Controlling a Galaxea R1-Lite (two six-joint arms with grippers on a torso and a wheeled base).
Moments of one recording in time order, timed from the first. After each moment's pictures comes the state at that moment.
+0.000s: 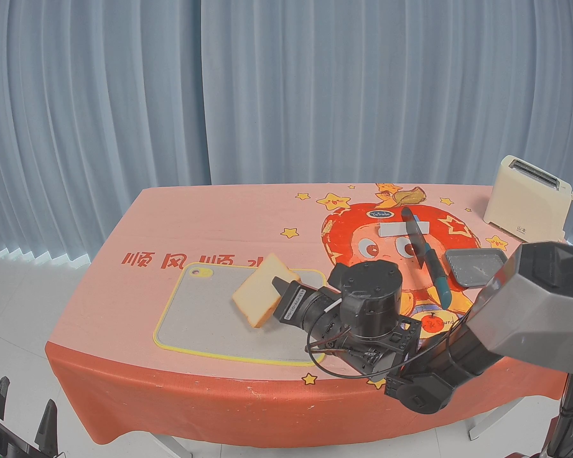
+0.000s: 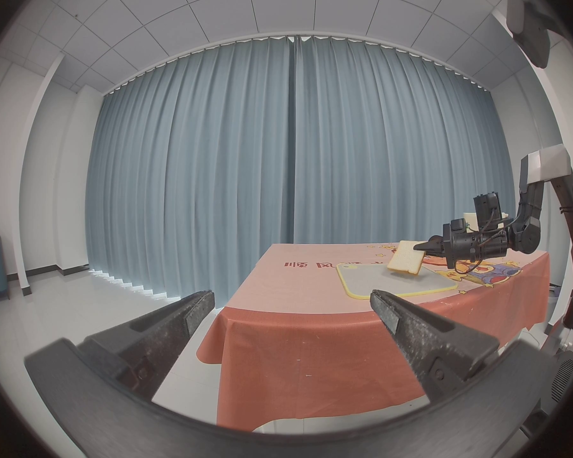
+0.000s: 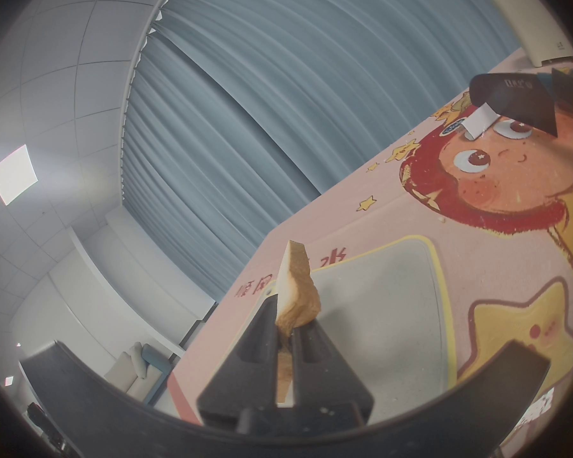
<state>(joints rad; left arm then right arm) 0.00 0.02 -0.02 -0.01 0.03 -0.01 0.87 2.20 -0.90 -1.11 -0.24 0.80</state>
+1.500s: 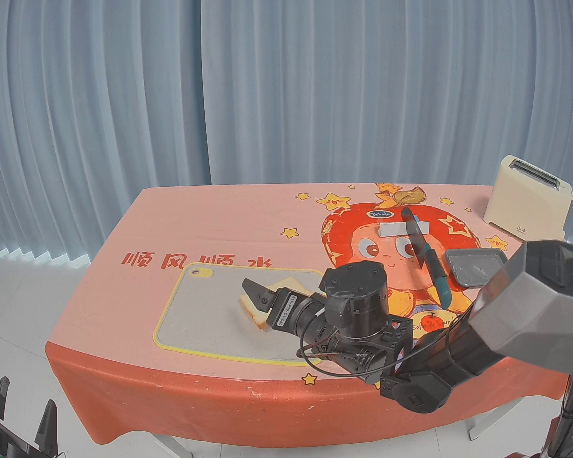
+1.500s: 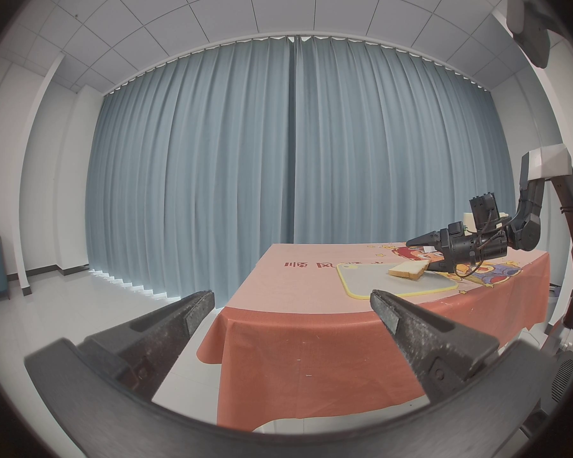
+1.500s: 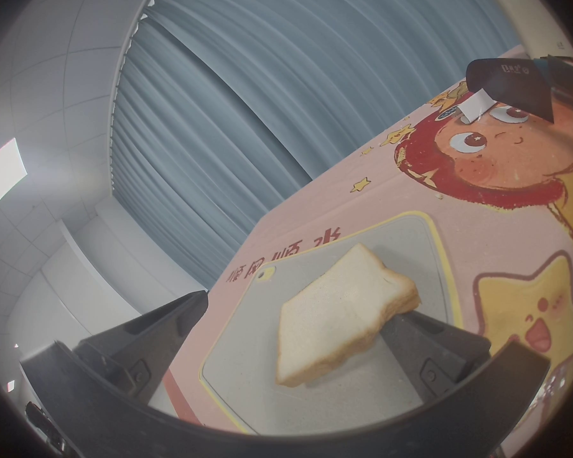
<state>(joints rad) 0.00 0.02 -0.02 -0.01 0.03 -0.01 0.89 2.20 -0.94 -0.98 -0.24 0.82</state>
